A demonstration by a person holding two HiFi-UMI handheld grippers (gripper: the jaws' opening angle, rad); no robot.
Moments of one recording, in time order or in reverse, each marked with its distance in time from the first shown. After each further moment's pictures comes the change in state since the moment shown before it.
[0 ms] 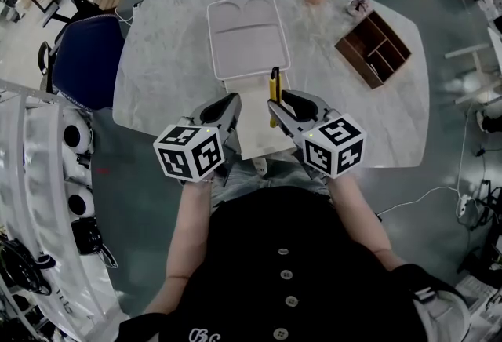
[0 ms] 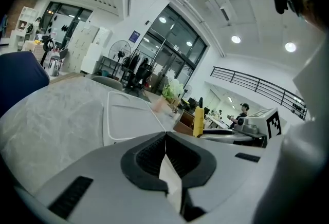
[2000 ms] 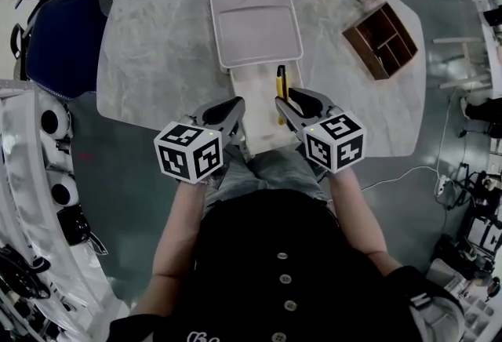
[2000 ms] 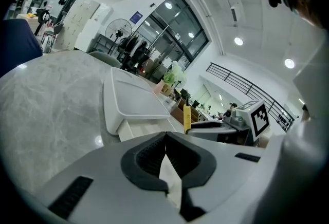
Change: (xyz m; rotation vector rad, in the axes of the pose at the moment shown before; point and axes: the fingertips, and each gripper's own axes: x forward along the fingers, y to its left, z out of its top) left arm 0.010 0.042 -0.043 -0.104 0.158 -0.136; right arm 0.042 -0.019 -0.047 0.026 0.254 -0.125
